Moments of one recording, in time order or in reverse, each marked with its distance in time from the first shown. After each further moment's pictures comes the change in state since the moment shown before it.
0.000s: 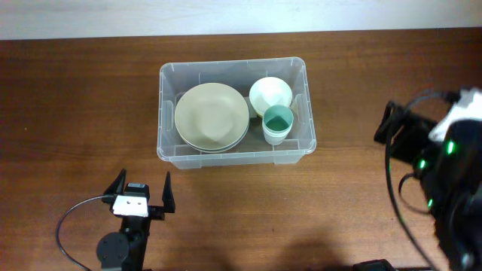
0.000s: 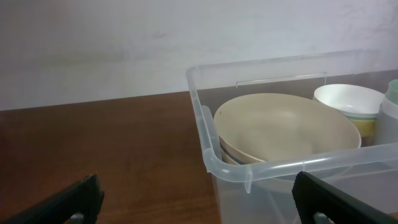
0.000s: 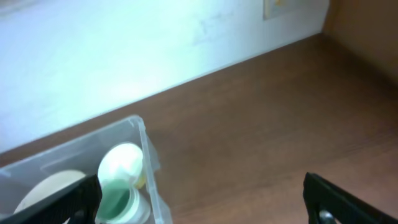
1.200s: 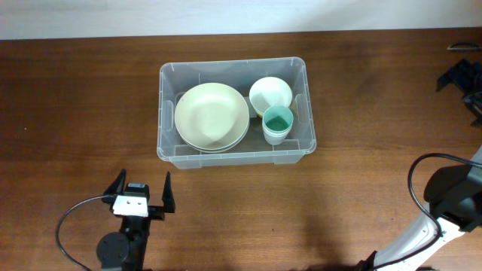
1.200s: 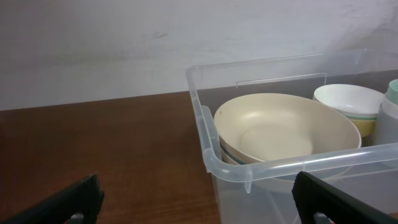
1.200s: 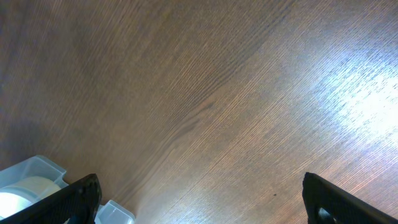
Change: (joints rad) left arm 0.000 0.000 0.000 0.001 0.000 0.000; right arm -0.660 1.207 1.018 -0.725 -0.339 0.015
